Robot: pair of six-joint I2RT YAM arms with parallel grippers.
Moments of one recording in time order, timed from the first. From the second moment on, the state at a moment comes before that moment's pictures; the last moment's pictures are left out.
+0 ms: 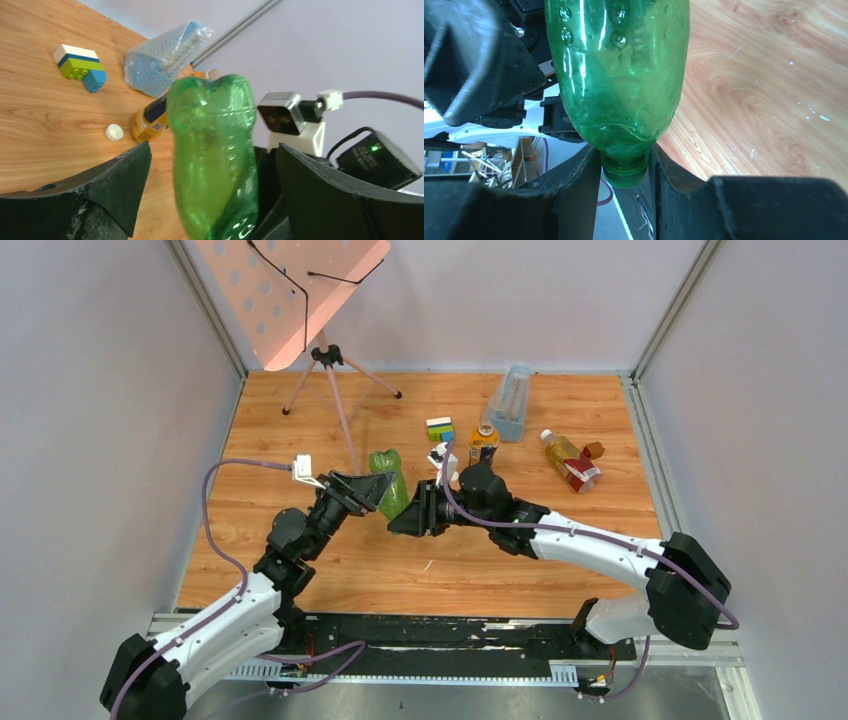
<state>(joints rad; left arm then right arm) -0.61 0.72 0.28 0.63 -0.04 -0.94 0.94 1.35 0.84 0.20 -0.34 0.80</state>
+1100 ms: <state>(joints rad) -0.61 0.91 0.88 -0.38 0.73 -0.03 0.88 1.09 0.88 -0.43 -0.49 -0.23</state>
